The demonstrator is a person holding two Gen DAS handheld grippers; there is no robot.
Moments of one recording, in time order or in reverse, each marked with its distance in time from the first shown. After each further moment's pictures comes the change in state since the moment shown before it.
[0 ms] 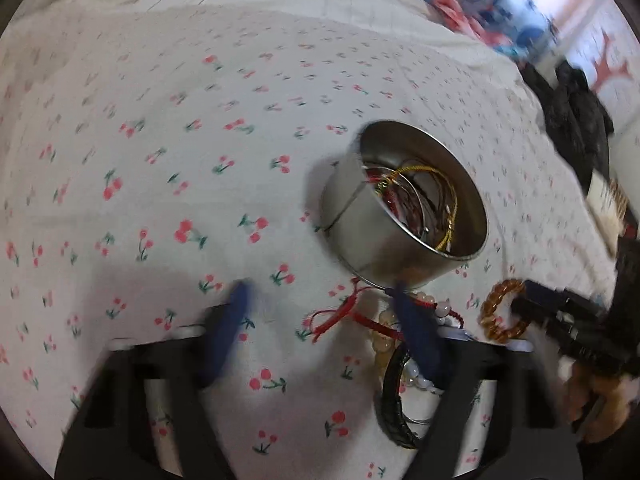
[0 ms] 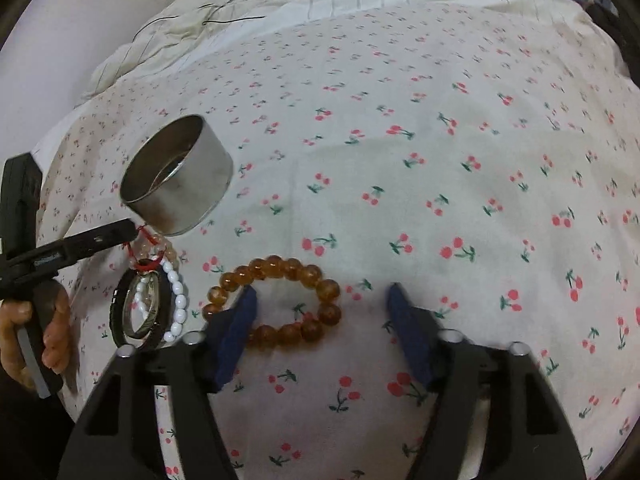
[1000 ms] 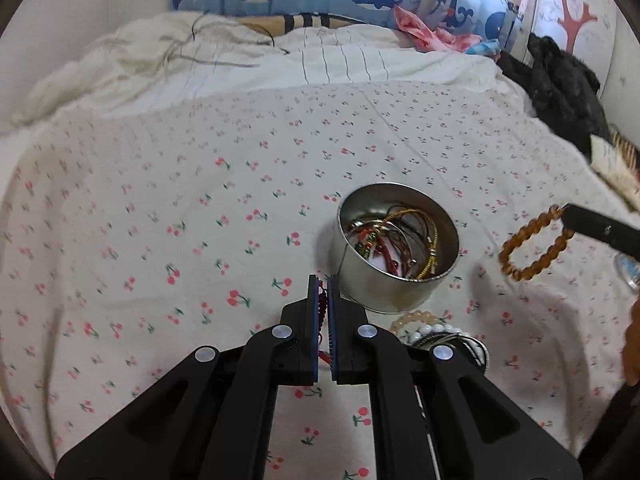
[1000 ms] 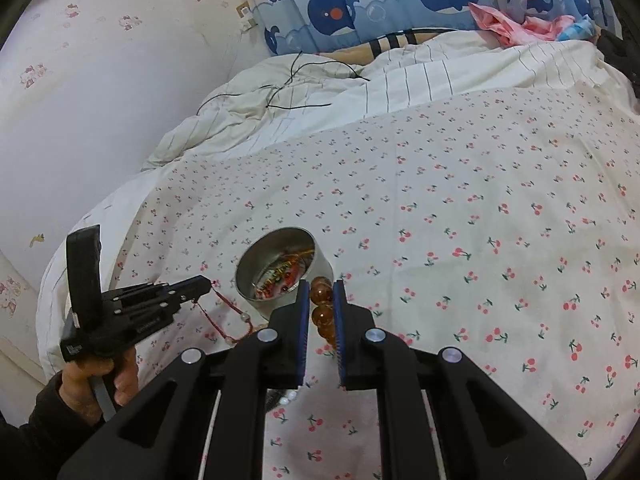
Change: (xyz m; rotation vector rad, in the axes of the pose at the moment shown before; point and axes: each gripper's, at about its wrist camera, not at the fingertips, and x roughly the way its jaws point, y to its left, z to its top) left arm -0.064 -0.015 0.005 0.196 -0.200 0.139; right arm -0.070 0.034 0.027 -0.002 -0.286 0.184
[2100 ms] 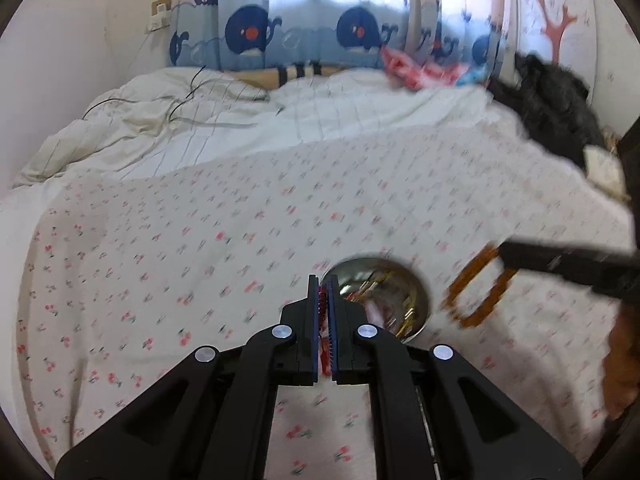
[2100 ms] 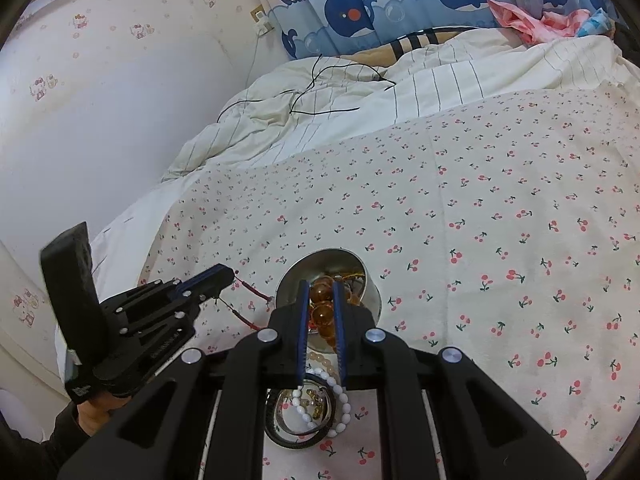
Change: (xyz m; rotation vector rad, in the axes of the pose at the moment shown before) left arm -0.040 -0.024 0.031 0.037 -0.186 -0.006; right arm 0.021 0.019 0.017 0.031 -0.007 0.086
